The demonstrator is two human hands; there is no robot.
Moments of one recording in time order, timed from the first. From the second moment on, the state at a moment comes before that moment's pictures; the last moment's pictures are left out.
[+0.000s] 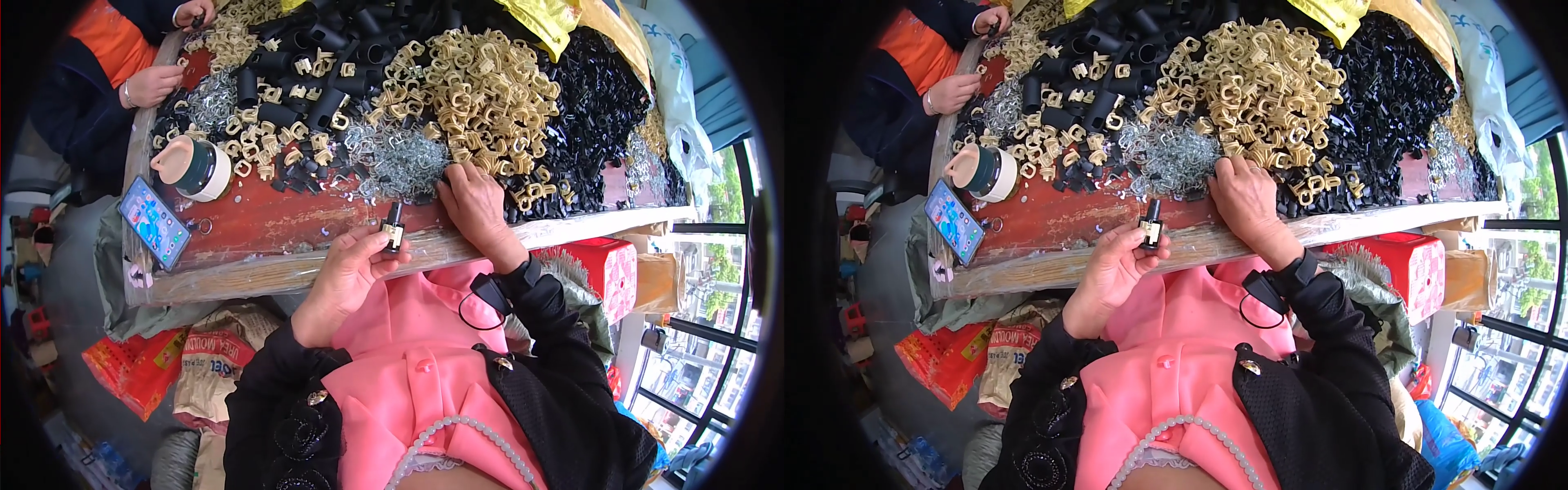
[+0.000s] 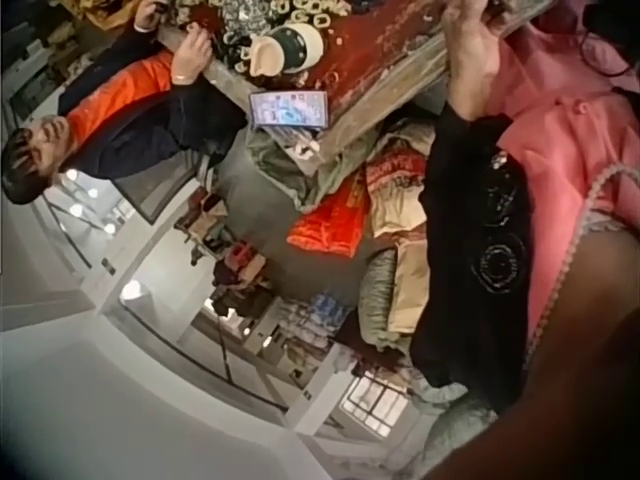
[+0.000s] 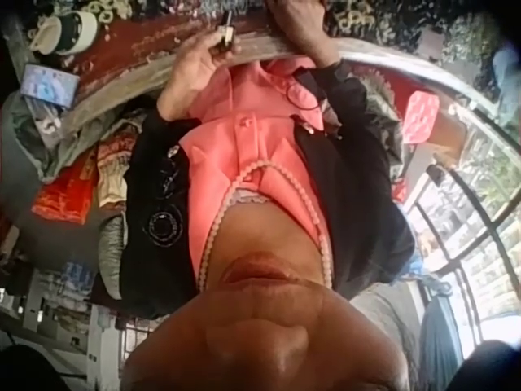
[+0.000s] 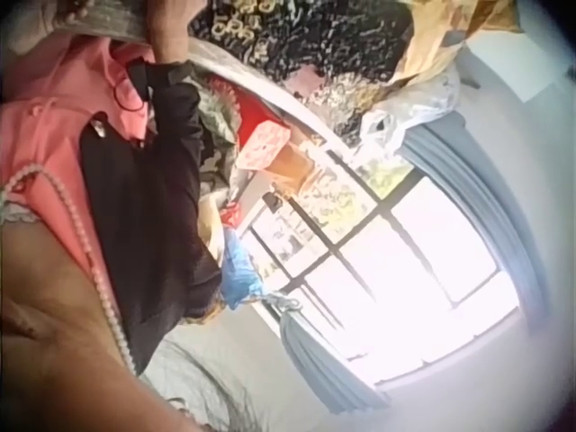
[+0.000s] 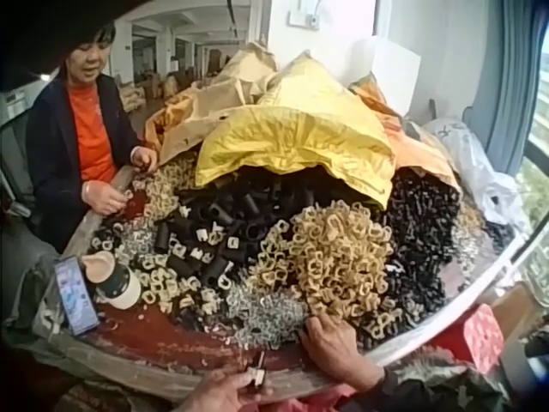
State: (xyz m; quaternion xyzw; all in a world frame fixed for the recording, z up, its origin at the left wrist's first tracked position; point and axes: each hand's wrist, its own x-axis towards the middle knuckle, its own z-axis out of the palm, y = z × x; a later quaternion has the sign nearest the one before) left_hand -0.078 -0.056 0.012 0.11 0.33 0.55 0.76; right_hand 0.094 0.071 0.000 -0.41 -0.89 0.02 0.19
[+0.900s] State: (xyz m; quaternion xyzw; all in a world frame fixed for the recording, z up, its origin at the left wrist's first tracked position) left_hand -0.063 -0.051 0.008 0.15 0.37 0.60 0.69; right_hand 0.102 0.071 -0.003 -0.42 -0.87 0.04 0.25
